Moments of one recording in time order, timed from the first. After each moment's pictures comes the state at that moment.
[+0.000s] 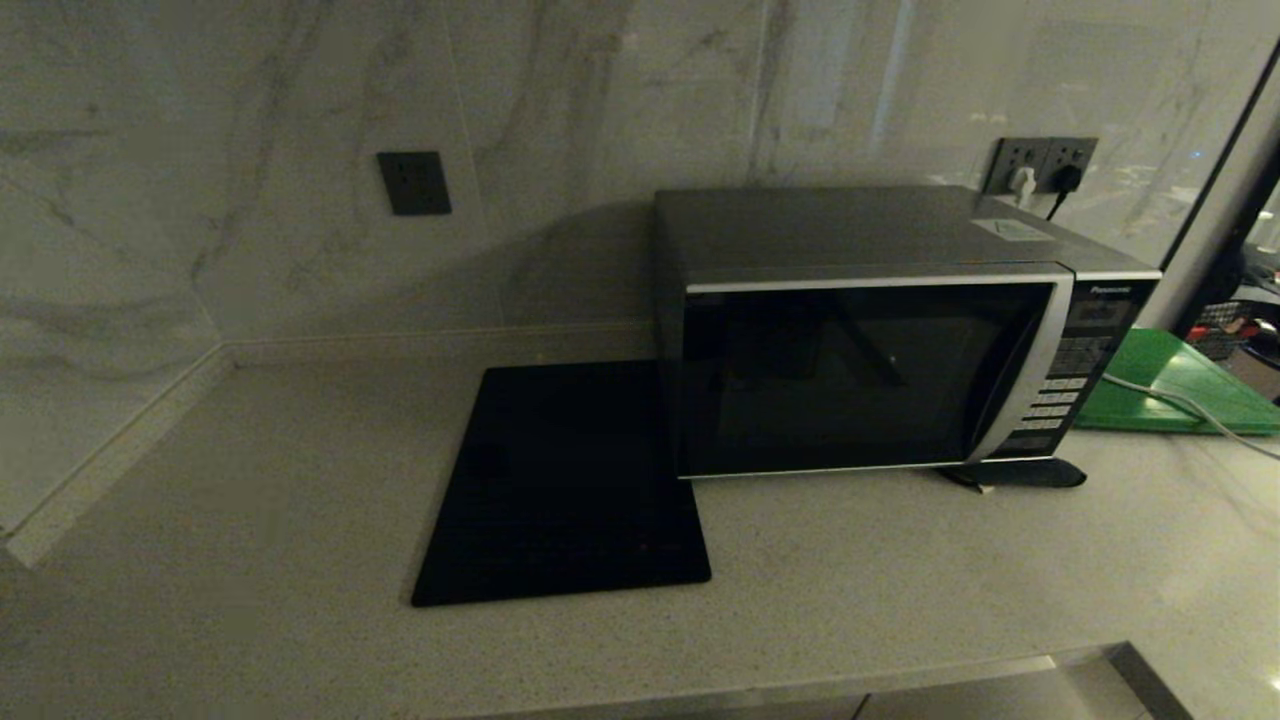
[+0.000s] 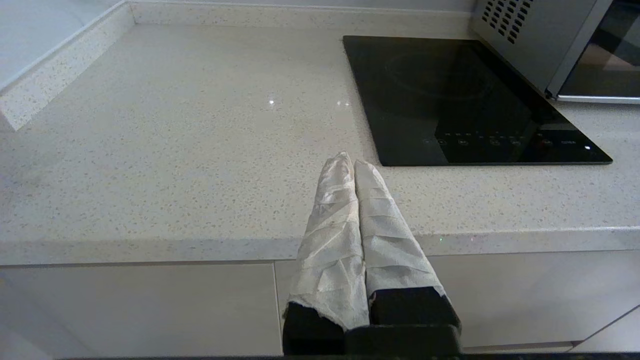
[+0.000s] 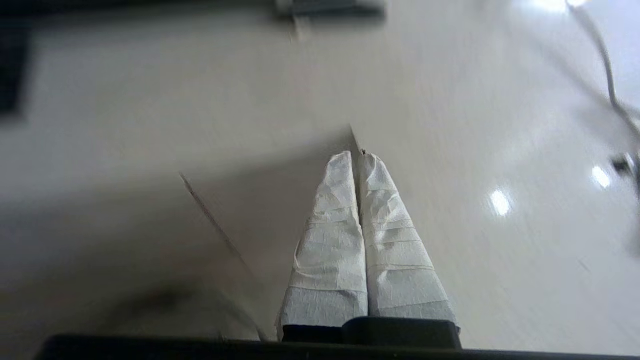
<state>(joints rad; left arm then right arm) 0.00 0.00 0.00 -0.01 0.03 -0.07 -0.02 0.31 -0.49 0.45 -0.19 0.08</state>
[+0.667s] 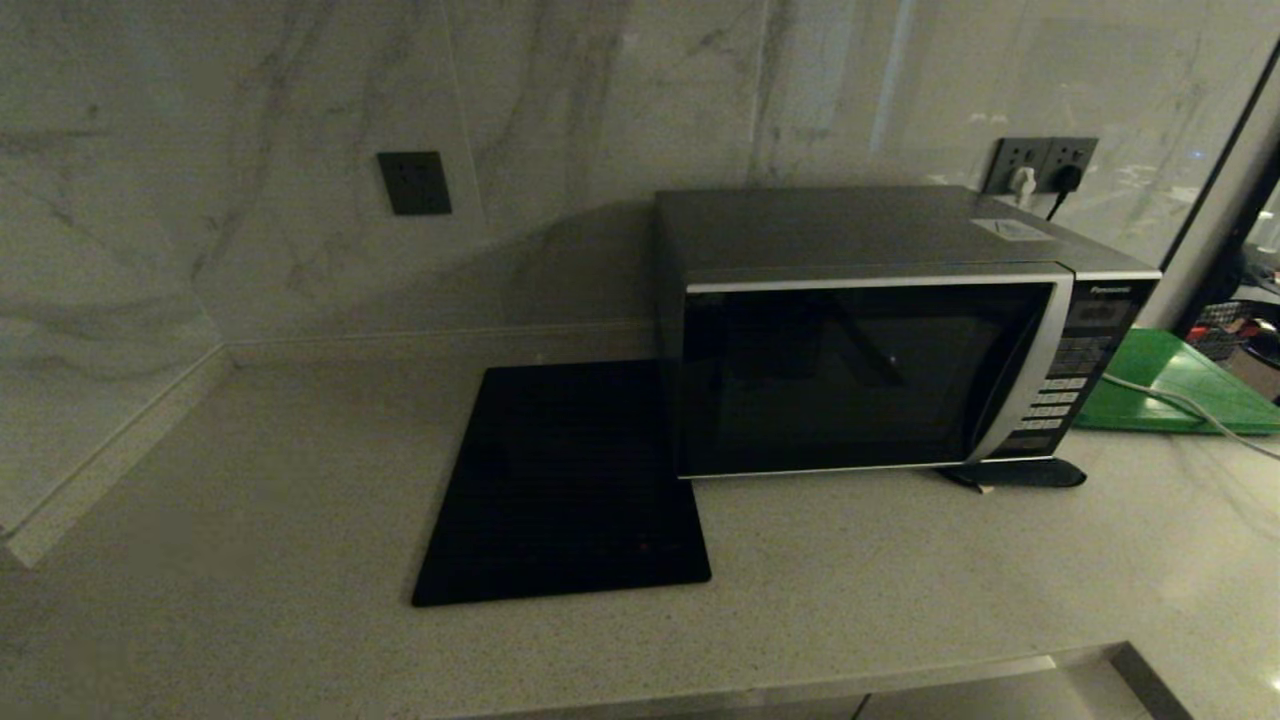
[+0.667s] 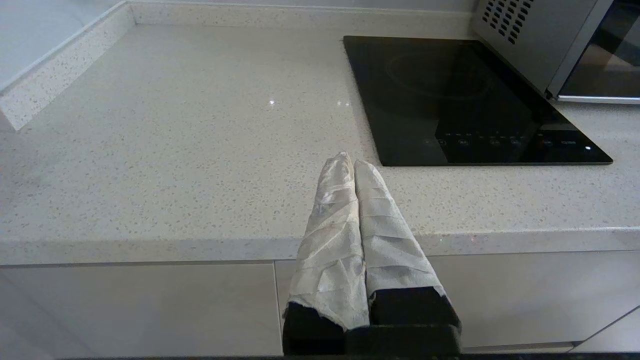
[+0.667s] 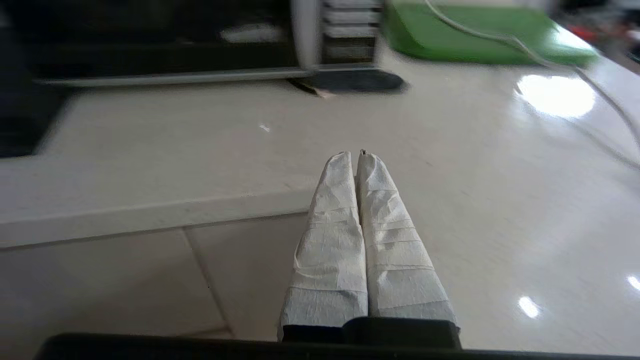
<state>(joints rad) 0.00 0.00 0.00 -0.01 0.03 -0.07 0.00 0.02 -0.07 0.04 -0.12 0.01</state>
